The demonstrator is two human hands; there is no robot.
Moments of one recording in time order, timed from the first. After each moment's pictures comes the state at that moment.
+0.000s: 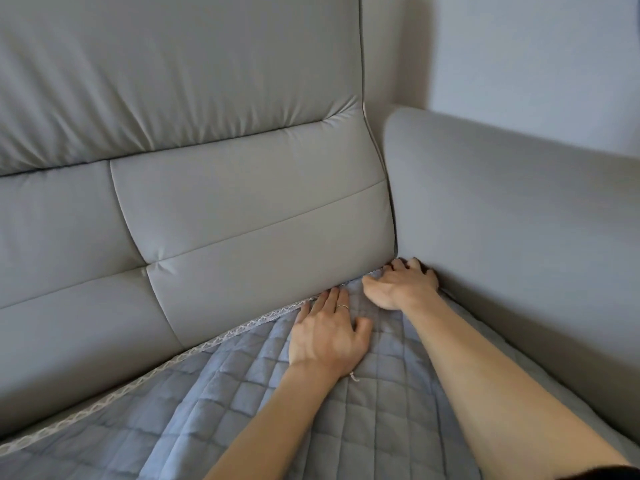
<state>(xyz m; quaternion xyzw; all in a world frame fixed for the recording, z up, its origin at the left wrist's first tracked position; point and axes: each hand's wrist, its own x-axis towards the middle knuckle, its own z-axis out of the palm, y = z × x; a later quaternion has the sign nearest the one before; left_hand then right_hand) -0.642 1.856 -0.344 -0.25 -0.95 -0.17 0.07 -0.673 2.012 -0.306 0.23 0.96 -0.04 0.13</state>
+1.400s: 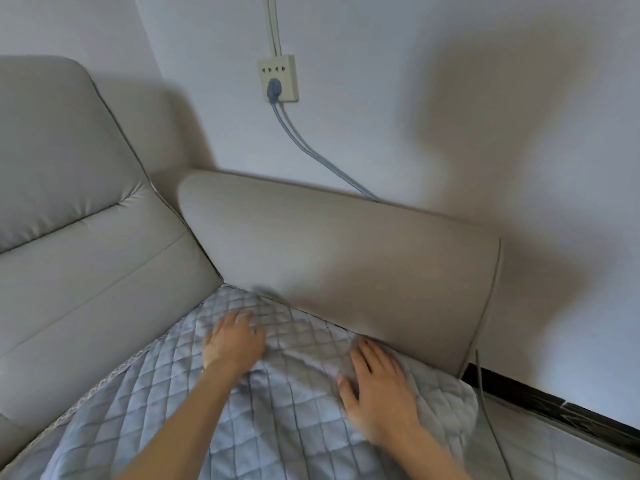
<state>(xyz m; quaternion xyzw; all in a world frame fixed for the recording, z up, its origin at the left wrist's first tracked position) -0.562 1.909 -0.274 -0.29 -0.95 -0.10 -0.05 -0.326 2.014 -0.314 0.34 0.93 -0.14 -0.06</state>
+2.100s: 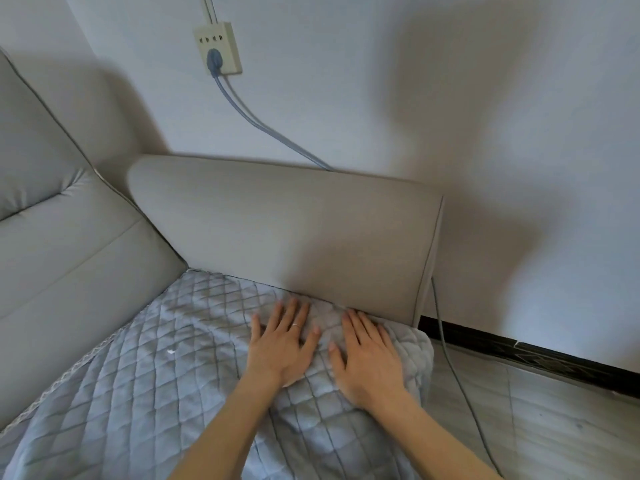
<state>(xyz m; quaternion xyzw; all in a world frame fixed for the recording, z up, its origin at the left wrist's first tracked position) -0.408 1.946 -0.316 -0.52 -0.85 -0.03 -0.08 -0.250 2.012 -0.337 0.41 0.90 -0.14 -0.11</state>
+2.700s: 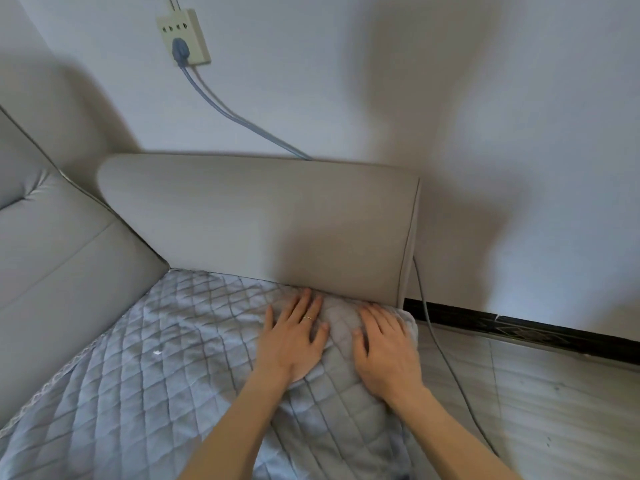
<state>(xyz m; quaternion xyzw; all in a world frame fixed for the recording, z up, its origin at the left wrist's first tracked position) -0.388 1.952 -0.315 -0.58 -0.81 -0.04 -0.05 -0.220 2.017 -0.346 0.45 0.85 -0.14 -0.24</state>
